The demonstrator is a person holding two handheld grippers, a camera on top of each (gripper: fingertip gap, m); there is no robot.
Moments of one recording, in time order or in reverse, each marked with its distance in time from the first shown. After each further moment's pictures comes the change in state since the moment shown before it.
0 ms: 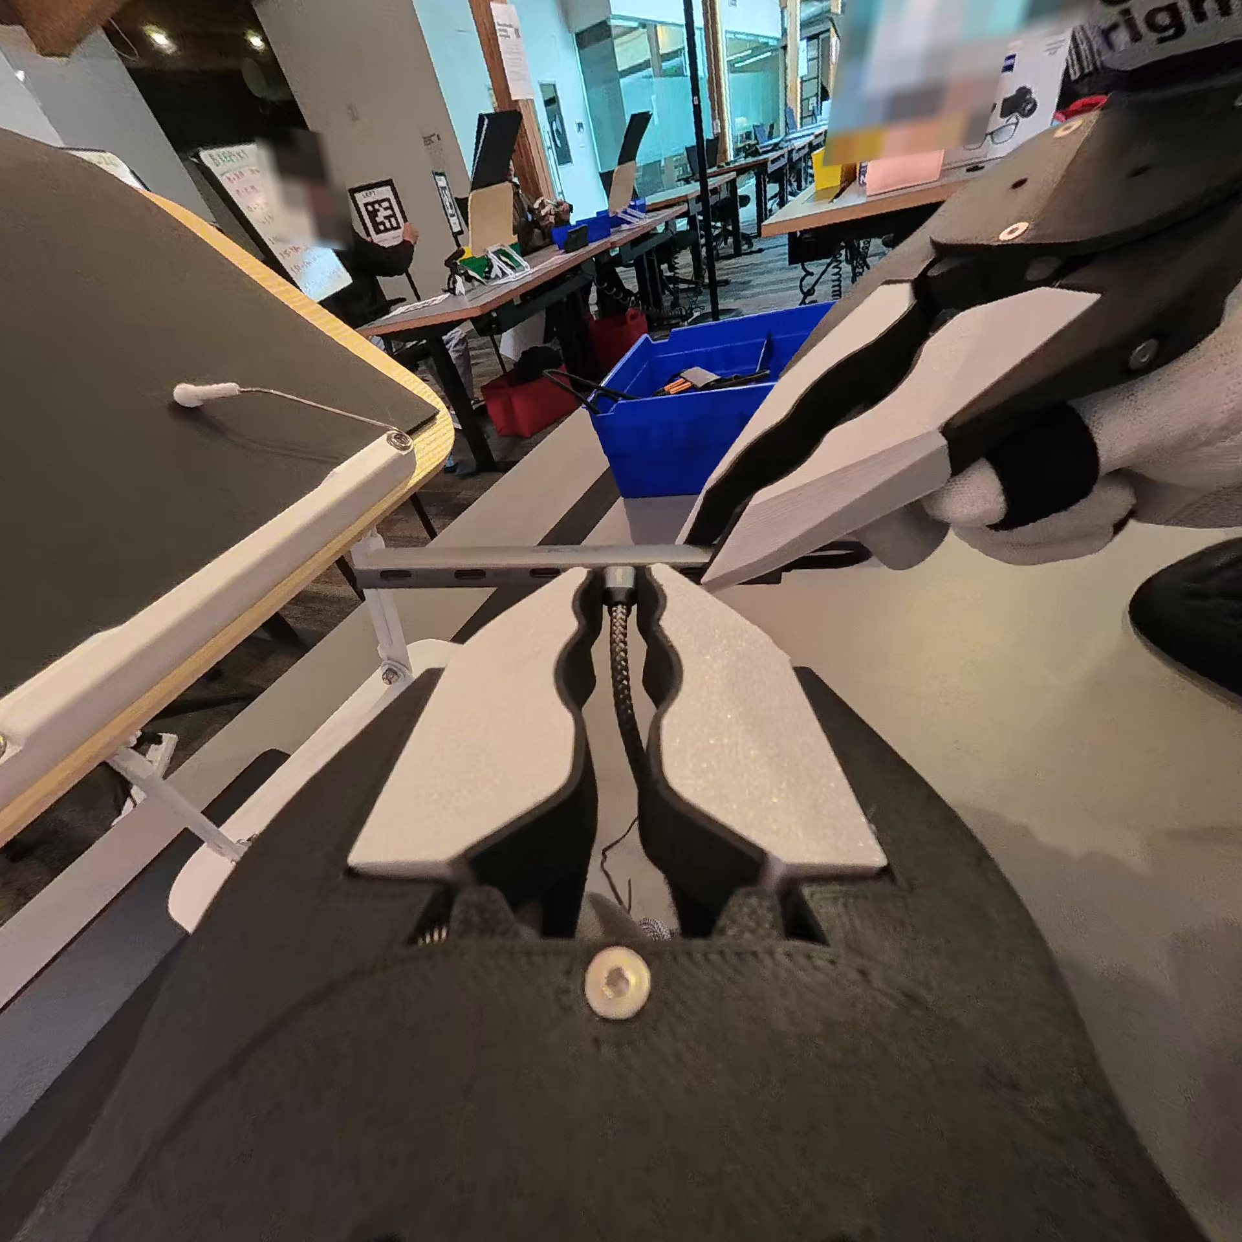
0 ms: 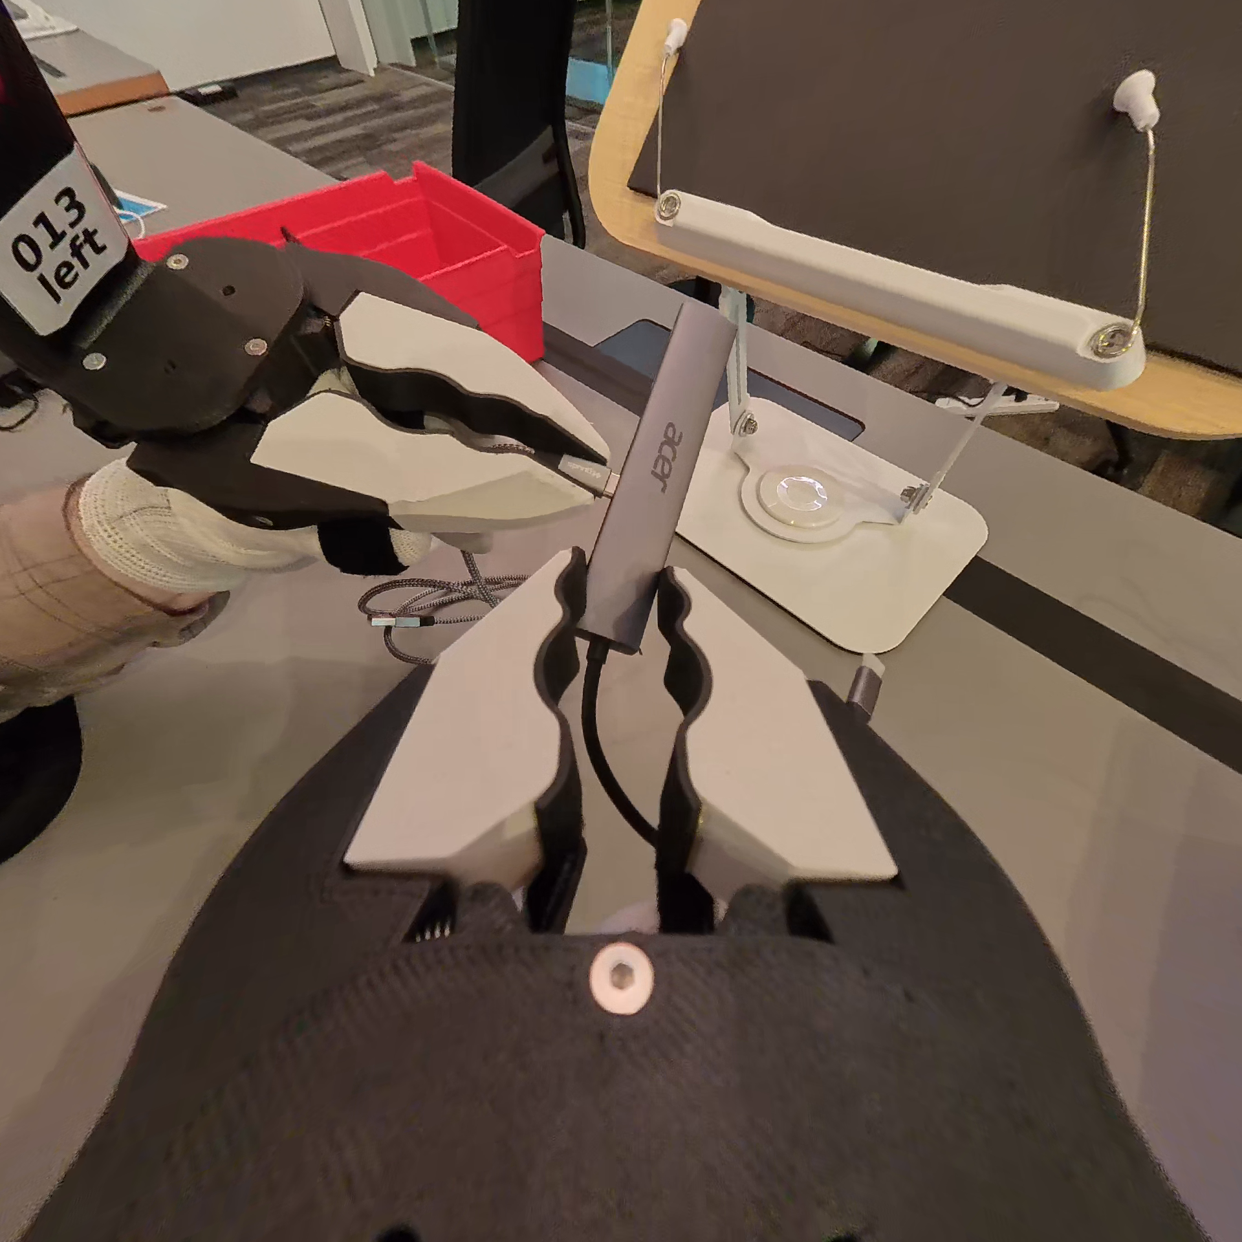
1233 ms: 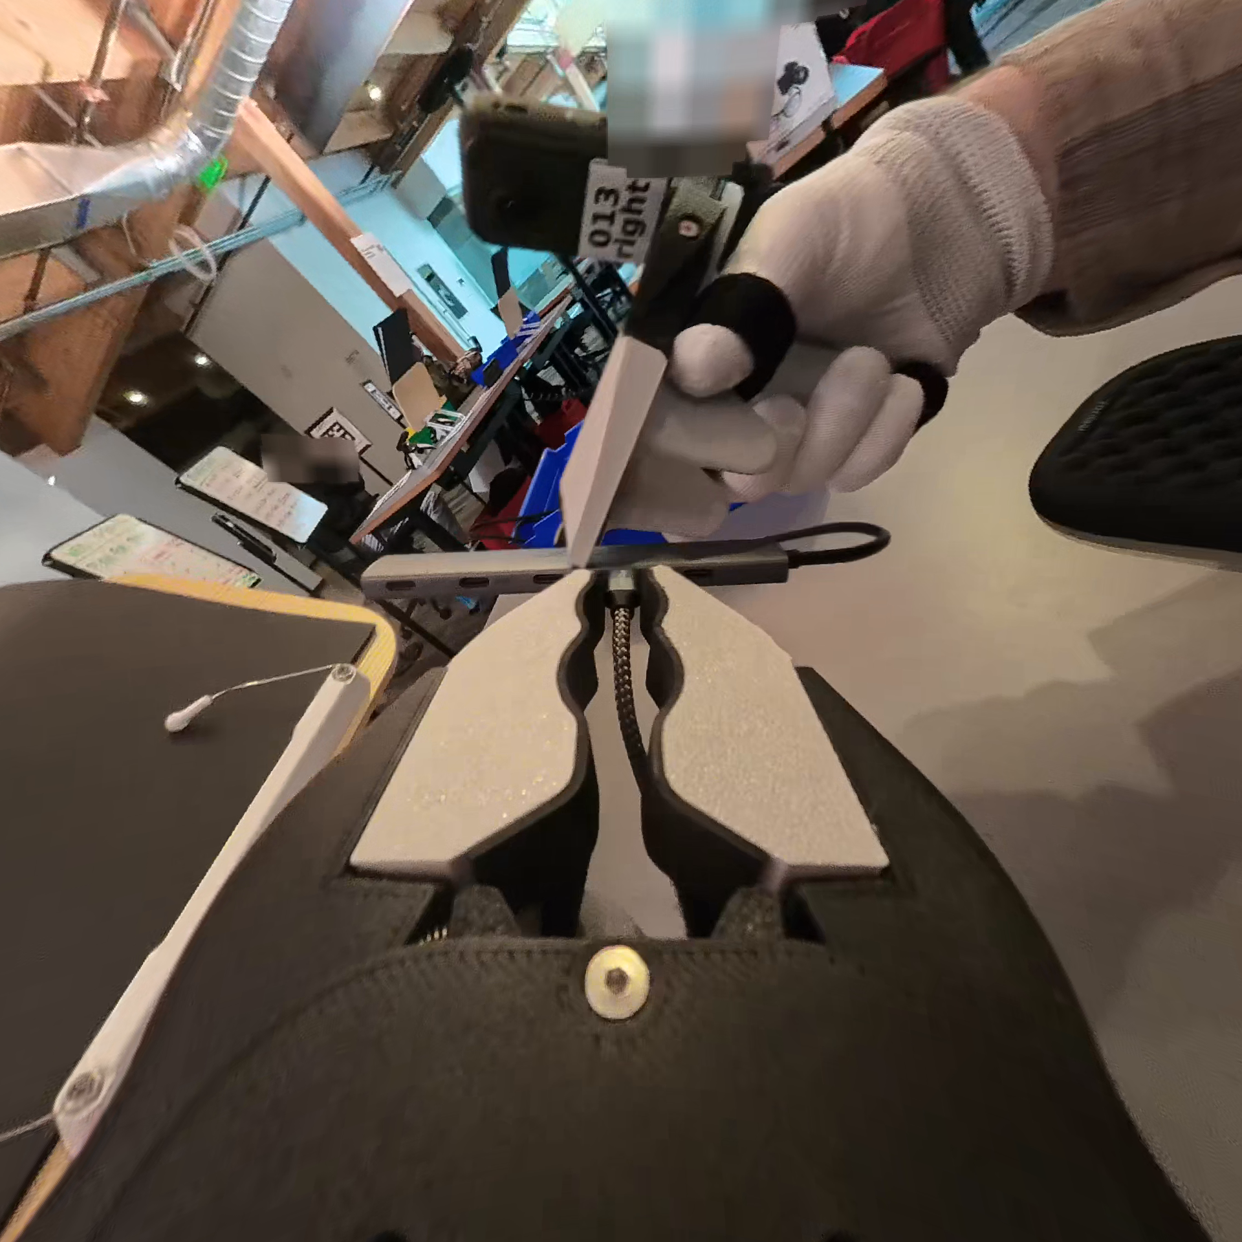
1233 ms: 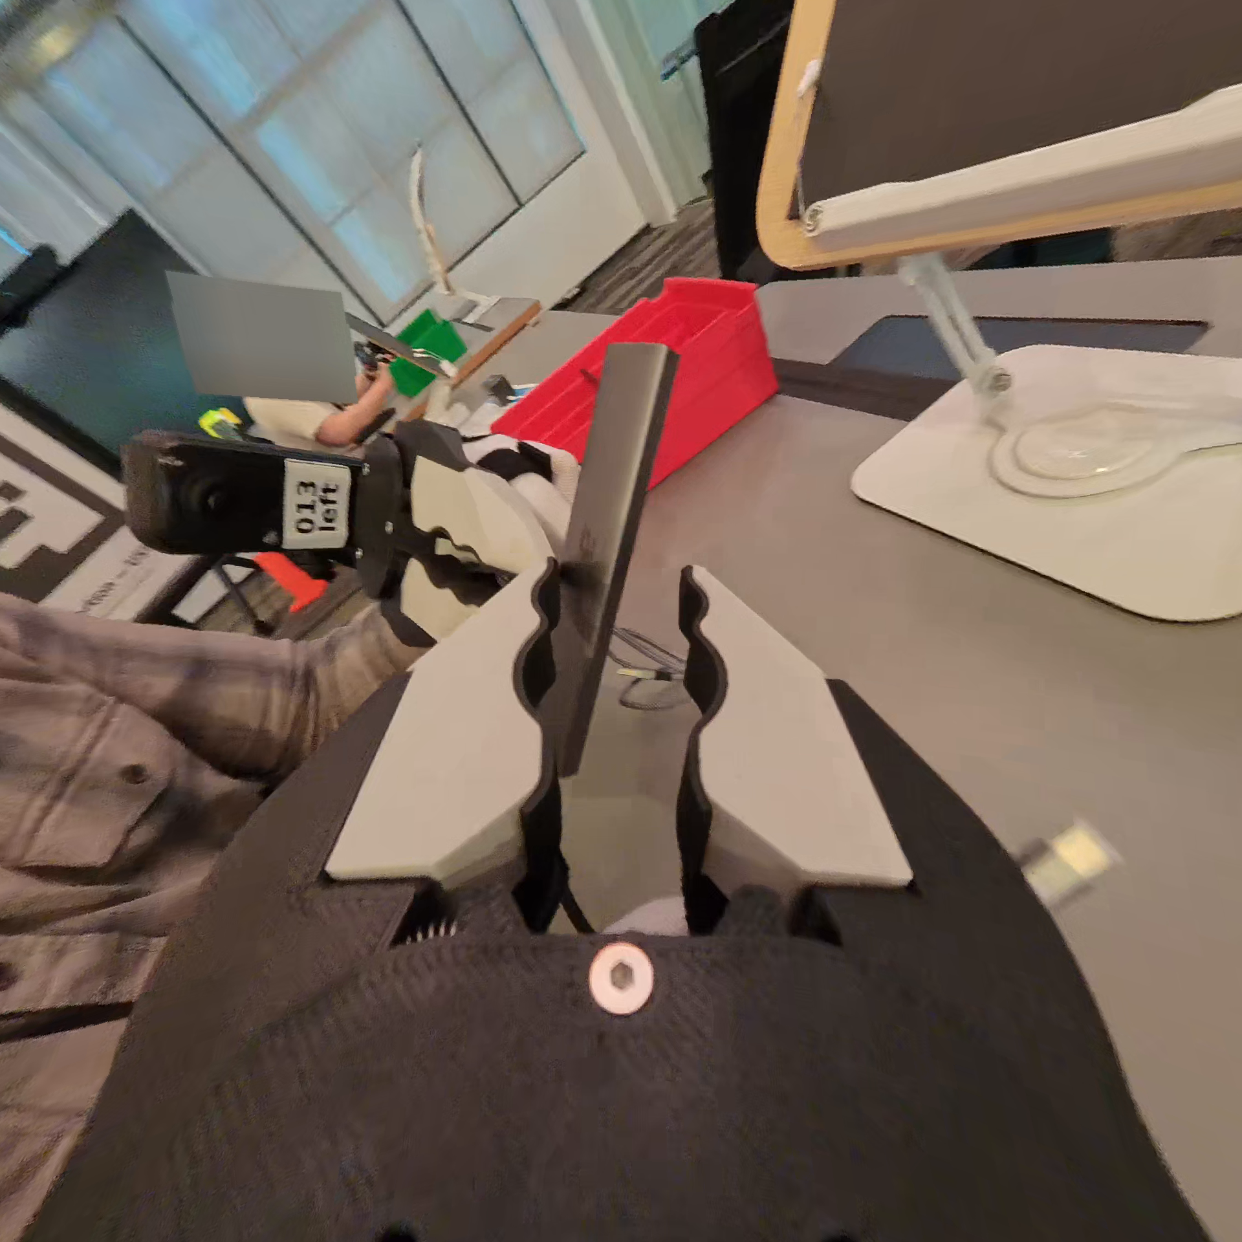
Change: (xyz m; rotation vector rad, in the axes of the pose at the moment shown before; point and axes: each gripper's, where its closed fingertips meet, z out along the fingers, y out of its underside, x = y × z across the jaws) left arm 0.071 -0.036 -0.008 0.109 0.148 0.446; right arm -0.015 -0.011 -0.047 0.095 -0.467 0.398
